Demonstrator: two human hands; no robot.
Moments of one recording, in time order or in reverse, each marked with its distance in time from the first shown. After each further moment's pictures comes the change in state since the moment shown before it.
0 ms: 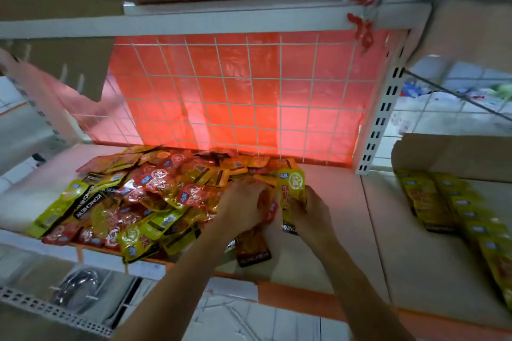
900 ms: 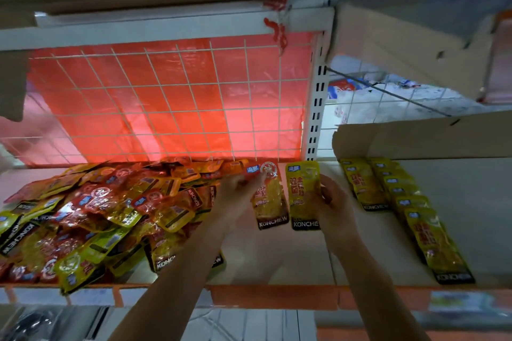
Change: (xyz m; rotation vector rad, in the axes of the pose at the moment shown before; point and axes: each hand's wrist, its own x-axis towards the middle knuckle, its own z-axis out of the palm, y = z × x) left_hand 0.026 0.087 0.015 -1.047 0.035 -0.341; right_hand -0.011 0.050 -0.101 0.464 0.252 -0.029
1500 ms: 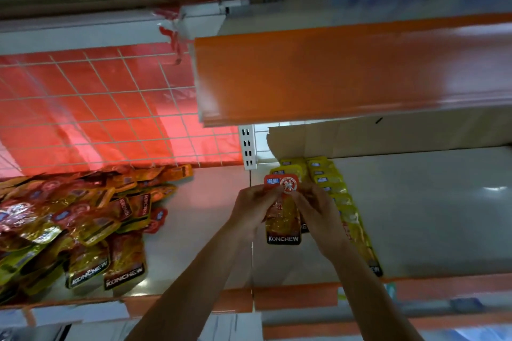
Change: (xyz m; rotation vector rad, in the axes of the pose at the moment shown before) left_hand -0.024 0.024 0.167 -0.282 -0.213 -0.246; right_hand 0.016 -0.003 -0.123 0.021 -0.084 0.008
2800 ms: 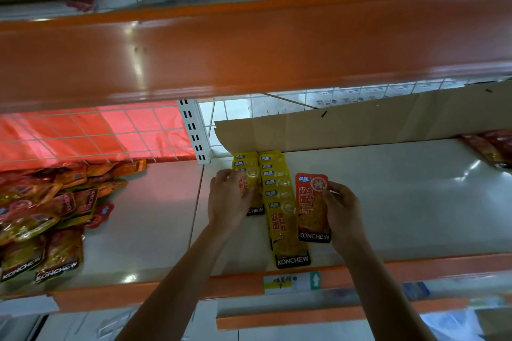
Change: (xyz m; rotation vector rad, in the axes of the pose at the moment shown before) left_hand 0.027 -0.035 0.071 1.077 0.390 0.491; right_hand 0.007 0.018 -0.145 0.058 0.325 0.258
